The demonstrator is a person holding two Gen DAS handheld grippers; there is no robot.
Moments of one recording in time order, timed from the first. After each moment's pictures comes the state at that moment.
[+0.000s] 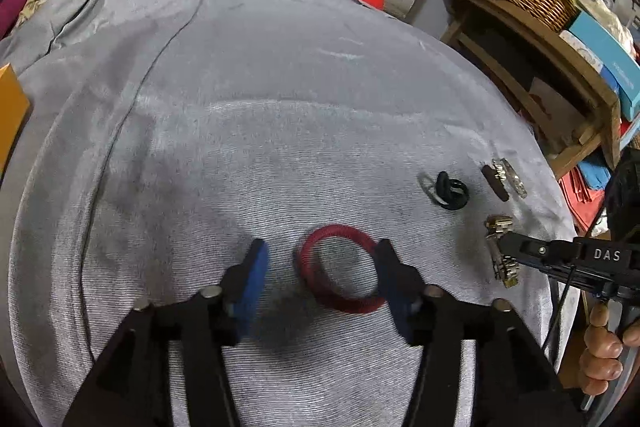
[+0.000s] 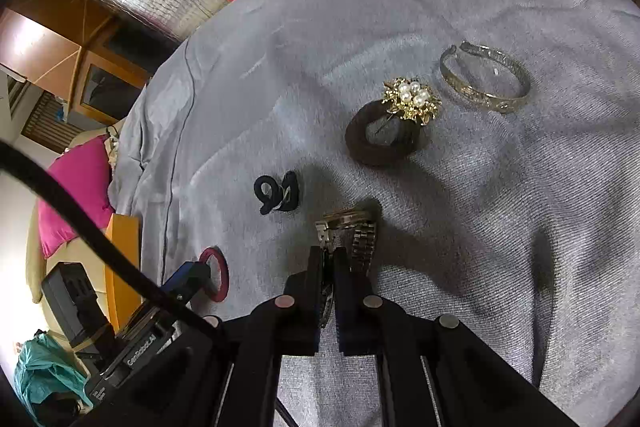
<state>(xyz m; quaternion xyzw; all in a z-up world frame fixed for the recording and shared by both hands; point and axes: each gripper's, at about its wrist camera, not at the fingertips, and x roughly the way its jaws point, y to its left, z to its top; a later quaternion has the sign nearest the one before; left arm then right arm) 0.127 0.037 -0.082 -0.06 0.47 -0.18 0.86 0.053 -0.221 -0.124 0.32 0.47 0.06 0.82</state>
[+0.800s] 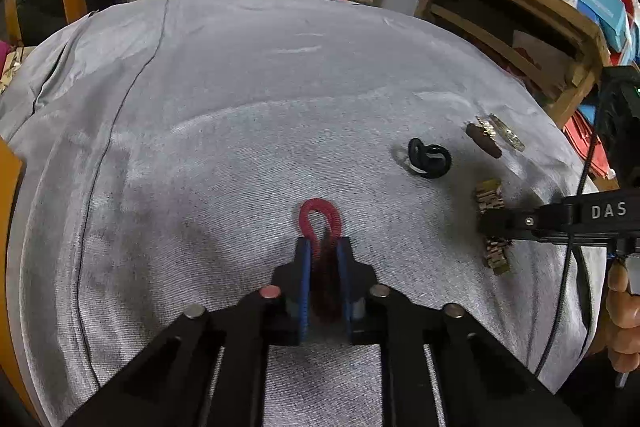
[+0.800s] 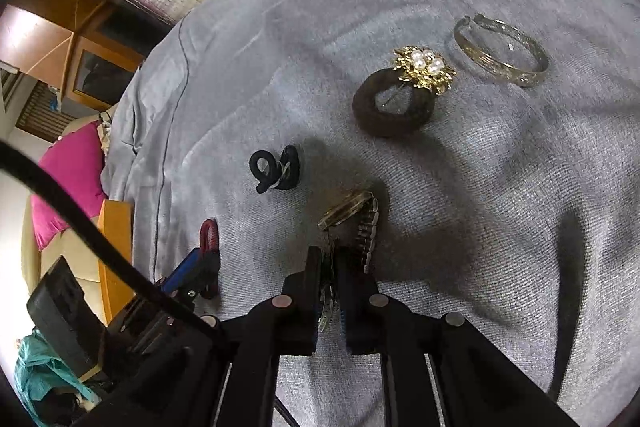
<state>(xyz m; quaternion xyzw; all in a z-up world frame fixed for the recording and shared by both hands) 0.114 0.009 -0.085 0.04 0.44 -0.20 0.87 0.062 -0.205 -0.132 0.31 0.50 0.06 0.81</state>
